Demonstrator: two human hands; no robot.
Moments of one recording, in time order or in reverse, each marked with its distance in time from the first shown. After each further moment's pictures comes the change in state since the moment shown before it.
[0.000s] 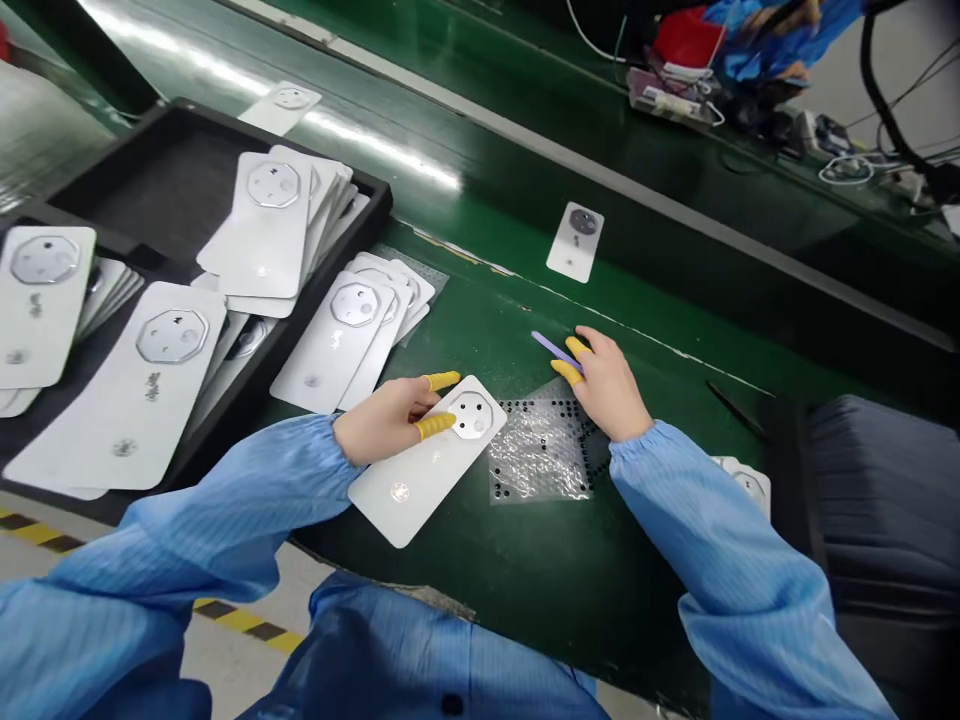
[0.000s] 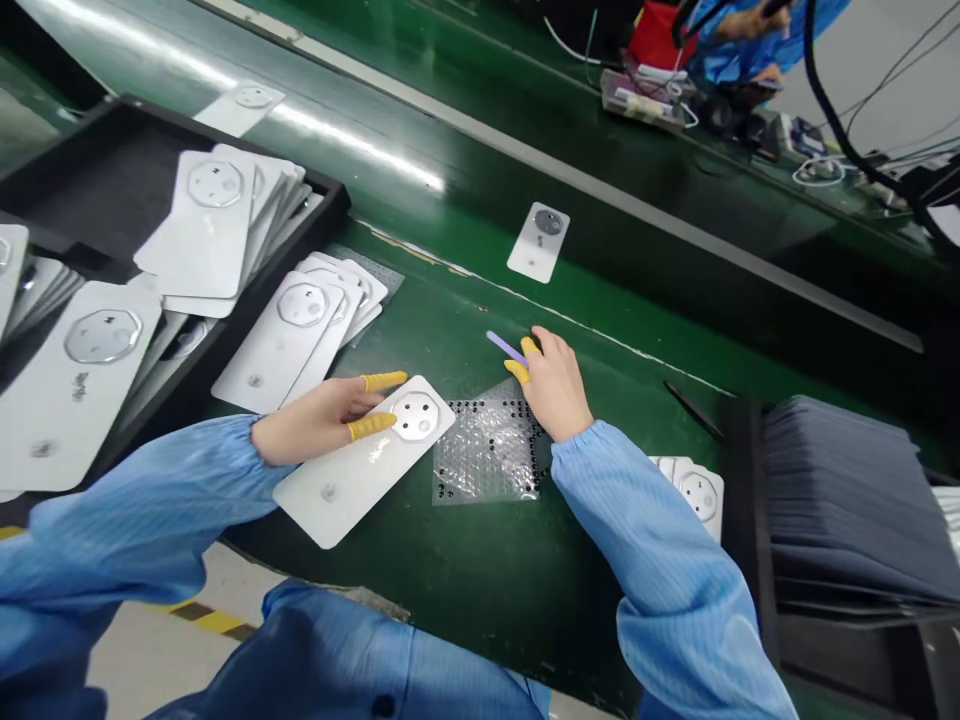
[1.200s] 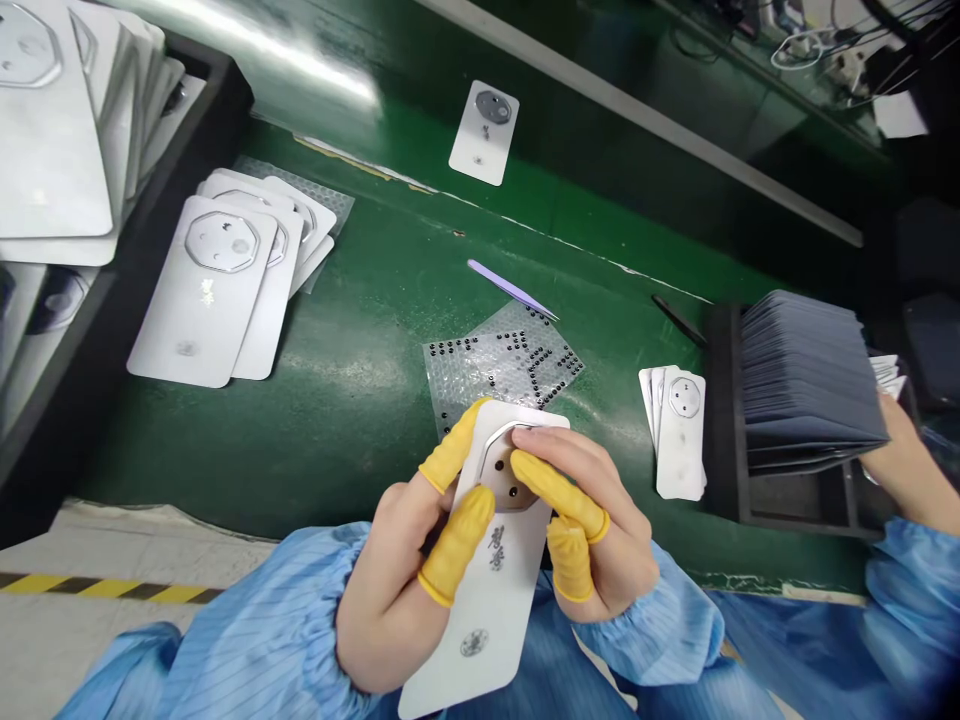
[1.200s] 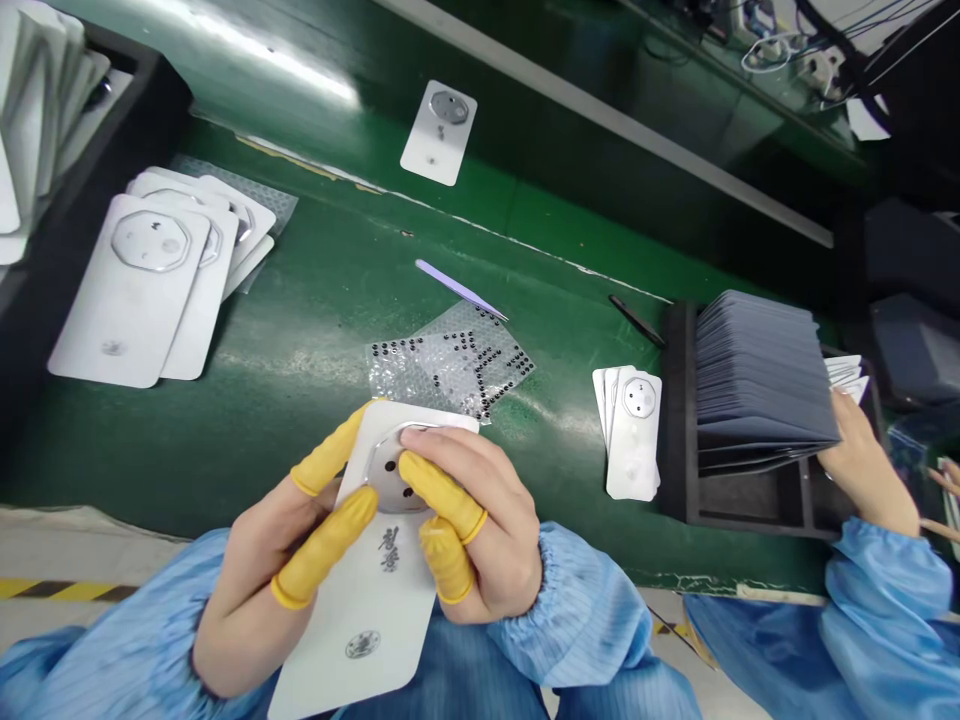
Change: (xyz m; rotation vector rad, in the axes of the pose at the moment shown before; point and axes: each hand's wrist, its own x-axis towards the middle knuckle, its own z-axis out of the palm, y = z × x) left_hand -0.067 0.078 0.126 -0.644 0.213 0.147; right_hand -0.146 -0.118 -0.070 0.621 0.337 -0.122
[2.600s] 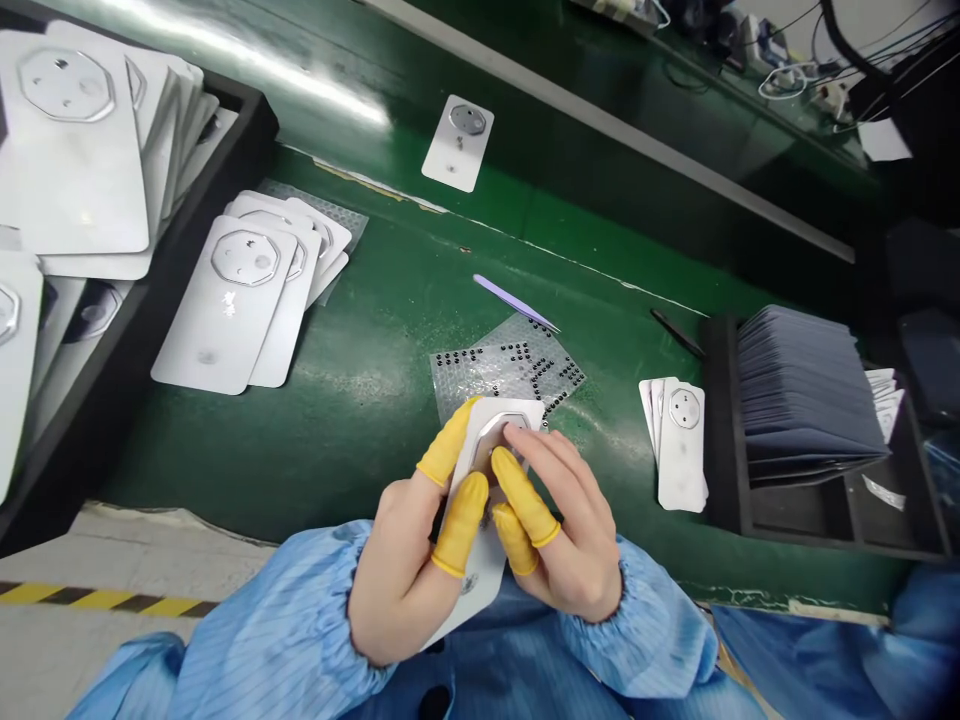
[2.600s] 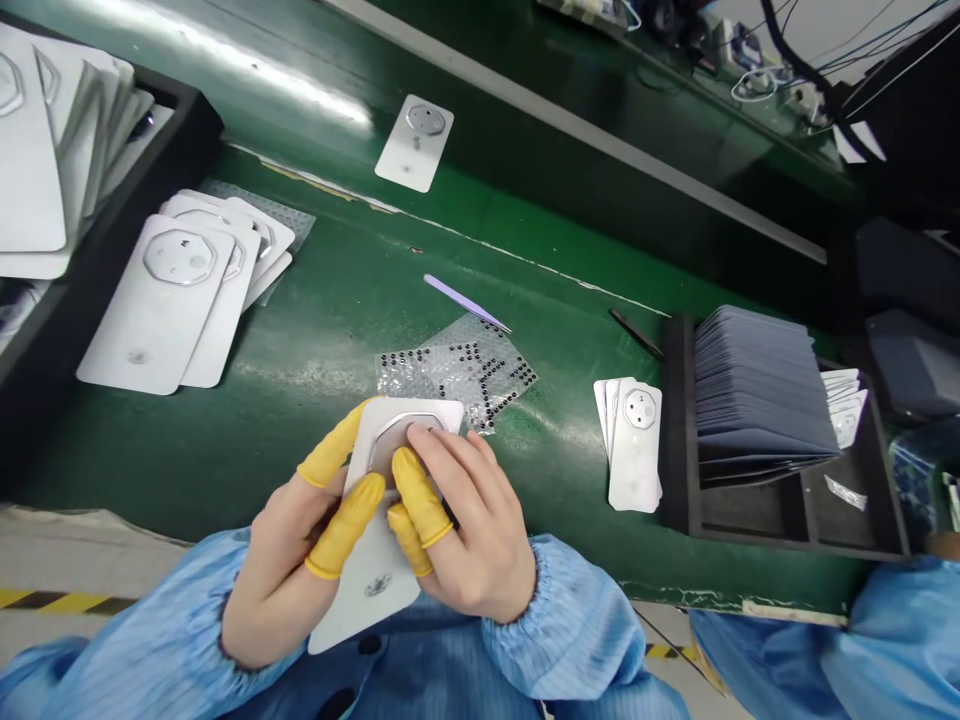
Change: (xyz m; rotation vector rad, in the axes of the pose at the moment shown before) left_hand -0.005 -0.019 -0.016 0.327 0.053 0.058; right_hand -0.005 -0.001 0.011 -0.386 -0.105 -0.105
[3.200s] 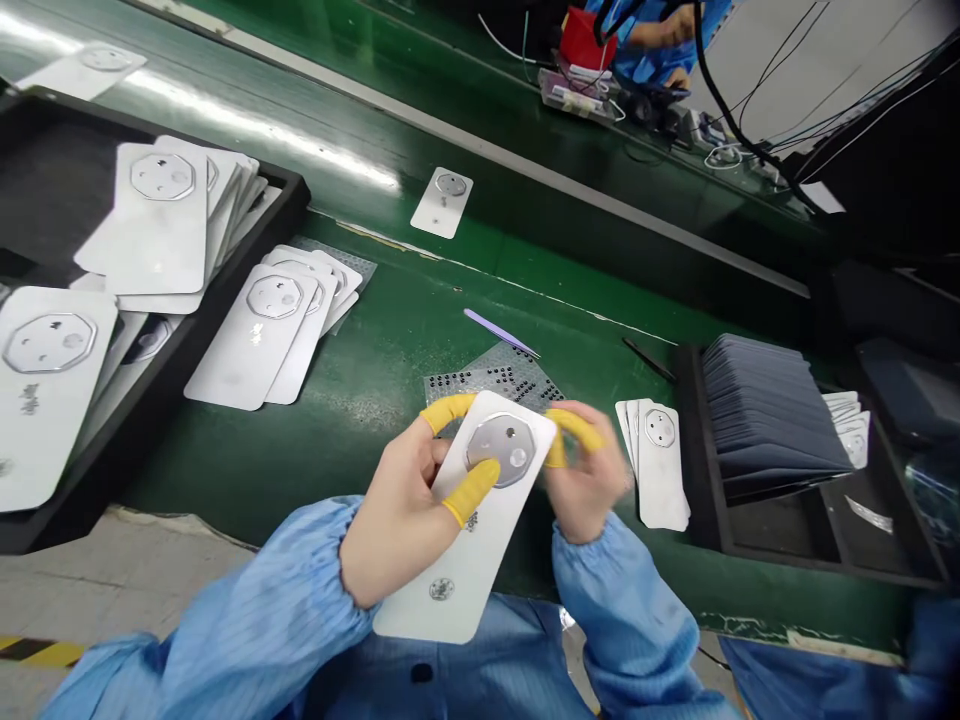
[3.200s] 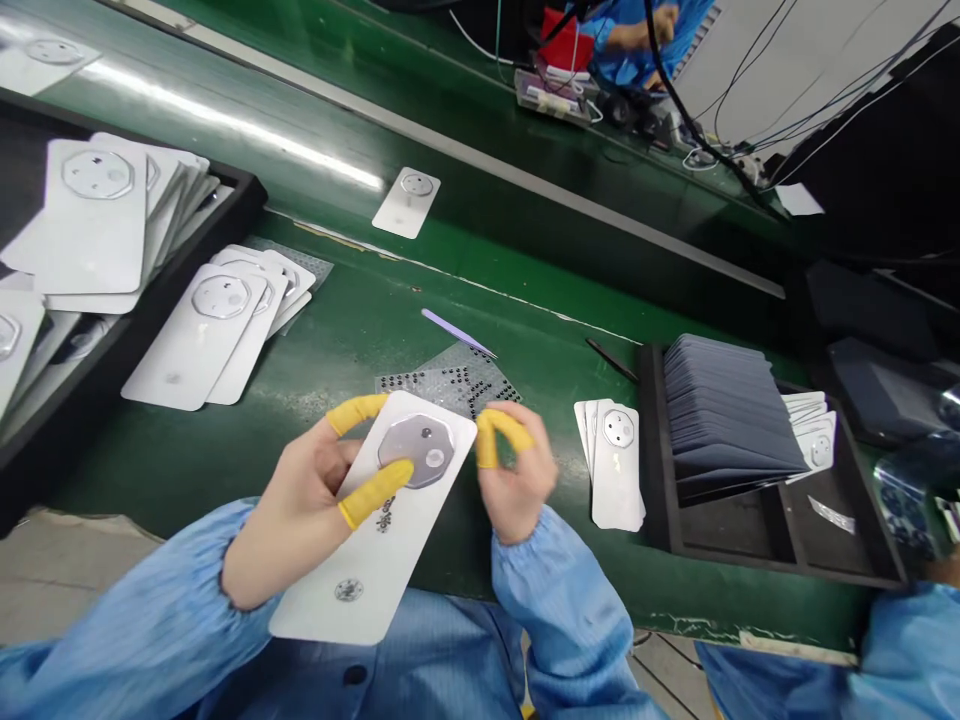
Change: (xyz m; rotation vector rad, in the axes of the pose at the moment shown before) left_hand 0.032 0.032 0.006 -0.319 -0.043 -0.317; right_hand 0.001 0.049 0.012 0.010 0.405 0.337
